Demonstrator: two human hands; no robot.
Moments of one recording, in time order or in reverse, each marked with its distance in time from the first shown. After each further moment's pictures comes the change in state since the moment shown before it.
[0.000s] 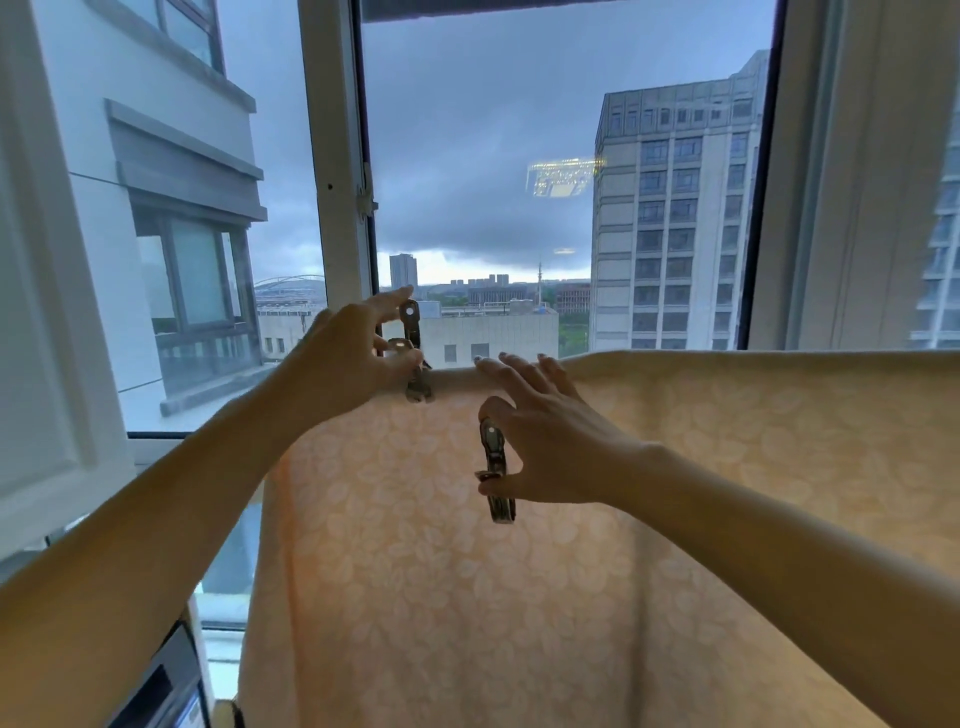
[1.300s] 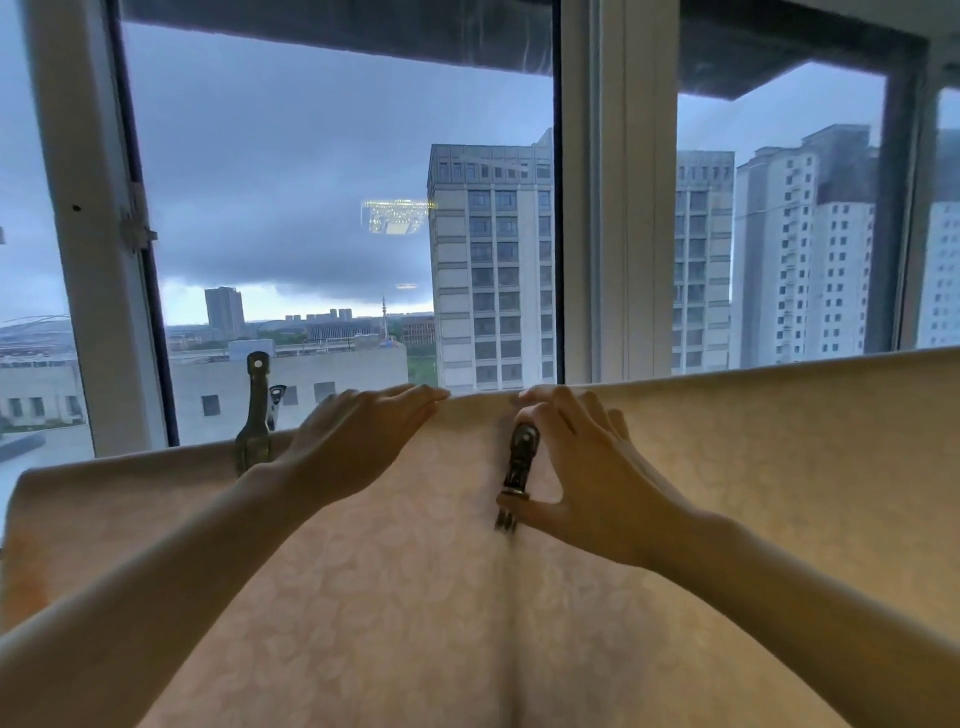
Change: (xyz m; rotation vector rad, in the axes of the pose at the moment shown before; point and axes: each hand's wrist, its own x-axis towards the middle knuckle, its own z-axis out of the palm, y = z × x) left_hand 0.067 0.074 0.135 -0.091 0.167 0.804; right_hand -0.116 0.067 -0.051 -0.038 0.120 0.460
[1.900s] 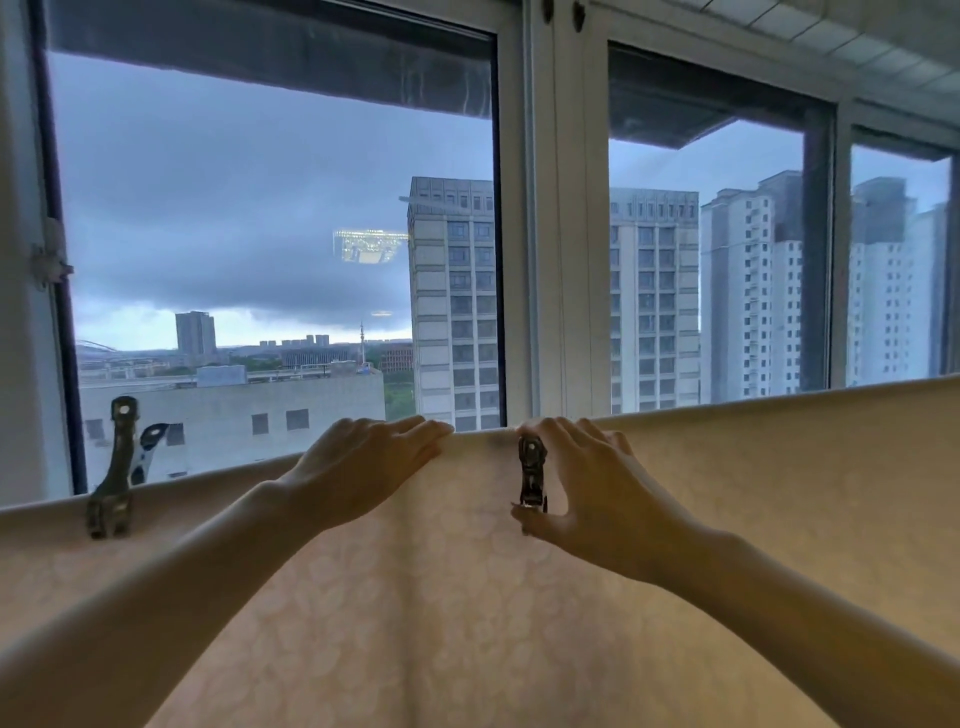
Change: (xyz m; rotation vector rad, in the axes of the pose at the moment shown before) left_hand 0.066 0.048 0.047 0.130 -0.042 0.156; right_hand -0.028 0.079 -0.047 -0.007 -0.007 0.060
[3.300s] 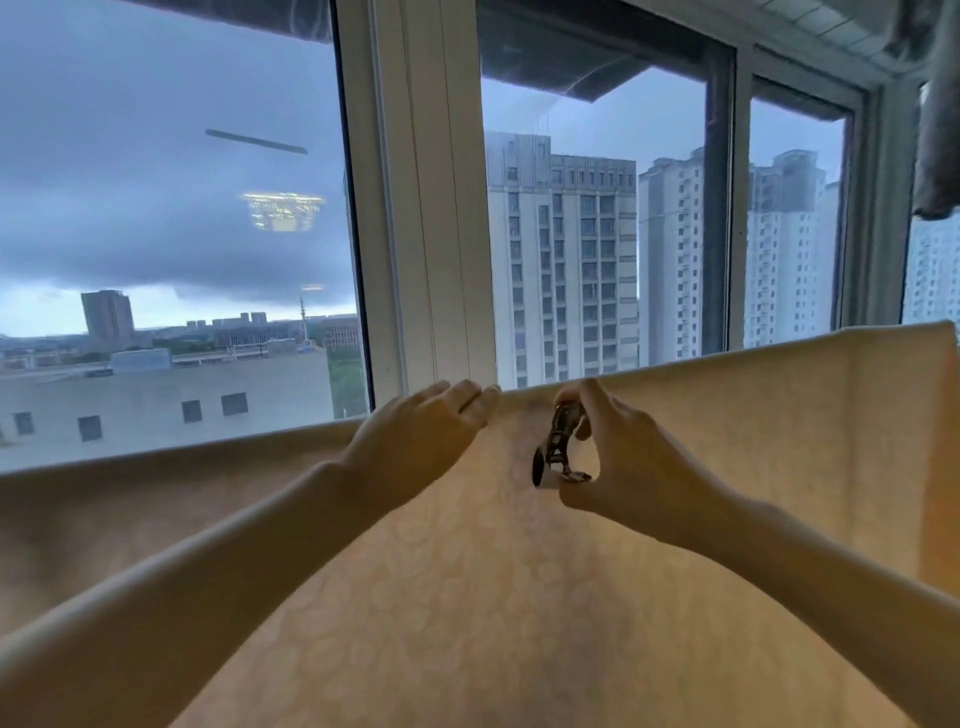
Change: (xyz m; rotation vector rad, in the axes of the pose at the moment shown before) left_hand 0.179 0.132 0.133 0.019 -0.019 0.121; right_hand -0.055 0.214 -0.026 0.078 0.042 0.190
